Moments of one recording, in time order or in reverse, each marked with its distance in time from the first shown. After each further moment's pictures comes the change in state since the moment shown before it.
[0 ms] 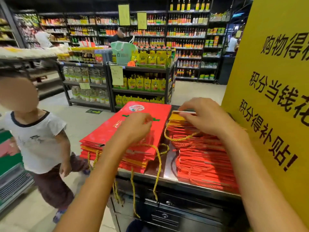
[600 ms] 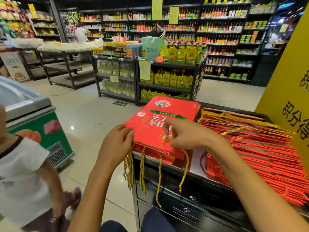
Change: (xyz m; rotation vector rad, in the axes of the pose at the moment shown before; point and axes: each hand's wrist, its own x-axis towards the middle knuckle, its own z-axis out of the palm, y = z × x) left_hand -0.122 -0.111 -0.011 0.022 0.289 -0.309; right_hand 0.018 -0.107 0.069 0.298 -0.516 -0.128
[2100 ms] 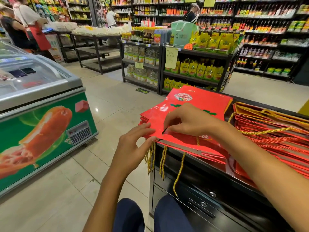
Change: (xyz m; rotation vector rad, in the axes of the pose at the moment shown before) left_hand -0.067 -0.015 -0.008 -0.333 0.136 0.003; right_hand 0.066 -0.025 0.025 0.016 -0.004 -0.511
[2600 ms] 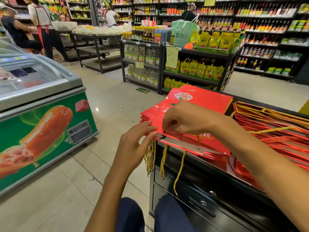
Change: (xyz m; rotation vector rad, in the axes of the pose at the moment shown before) left_hand 0.002 -0.002 0.006 0.023 0.061 0.124; right_hand 0.002 -0.022 -0.013 -0.254 -0.051 -0.131
